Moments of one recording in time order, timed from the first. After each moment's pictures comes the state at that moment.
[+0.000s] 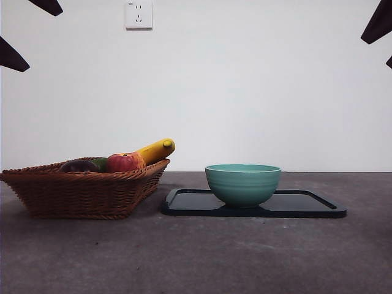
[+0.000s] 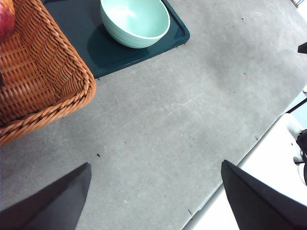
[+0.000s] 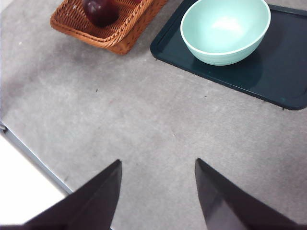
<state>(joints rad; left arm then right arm) -0.31 0.87 0.88 -0.80 0.56 0.02 0.47 0.63 0.72 -0.76 -0.31 0.19</state>
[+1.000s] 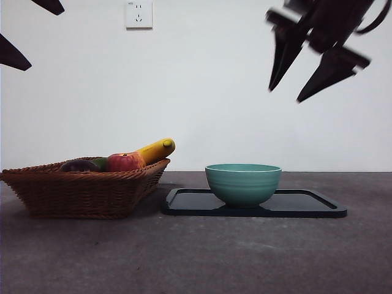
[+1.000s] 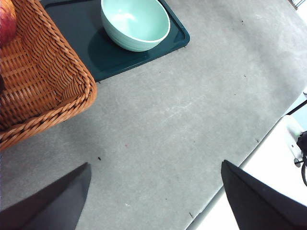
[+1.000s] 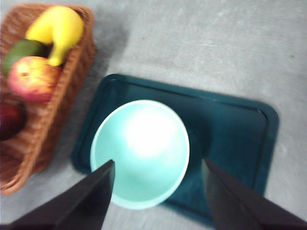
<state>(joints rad) -0.31 0.87 0.88 -0.79 0.56 0.02 0.29 1.55 1.34 -0.62 -0.26 0.22</state>
